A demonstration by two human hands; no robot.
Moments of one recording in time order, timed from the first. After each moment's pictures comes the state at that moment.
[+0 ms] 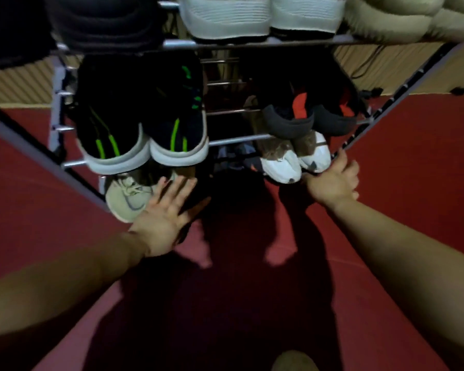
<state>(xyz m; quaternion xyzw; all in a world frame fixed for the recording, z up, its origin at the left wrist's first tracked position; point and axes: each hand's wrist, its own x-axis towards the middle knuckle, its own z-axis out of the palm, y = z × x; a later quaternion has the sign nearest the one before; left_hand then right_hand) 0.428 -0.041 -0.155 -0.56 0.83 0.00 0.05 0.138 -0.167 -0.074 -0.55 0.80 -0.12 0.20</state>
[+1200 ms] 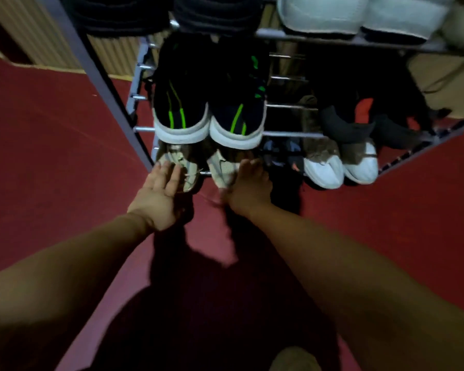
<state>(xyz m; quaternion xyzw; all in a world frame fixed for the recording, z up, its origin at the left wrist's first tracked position) 0.464 0.015 -0.129 -0.80 0.55 0.23 0.01 0.305 -0.095 -0.111 -0.82 0.53 0.05 0.21</state>
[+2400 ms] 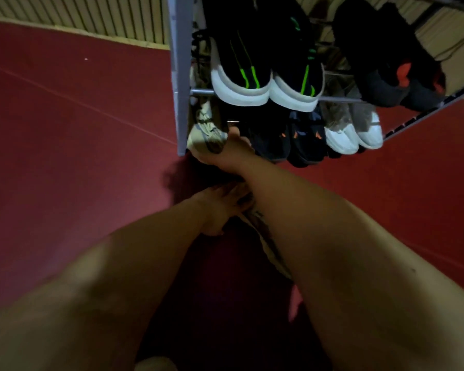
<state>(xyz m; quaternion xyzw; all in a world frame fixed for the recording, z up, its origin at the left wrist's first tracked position) 0.465 0.040 -0.157 -0.45 0.85 0.19 0.21 0.414 -0.051 -0.117 -0.72 0.59 0.05 0.37</state>
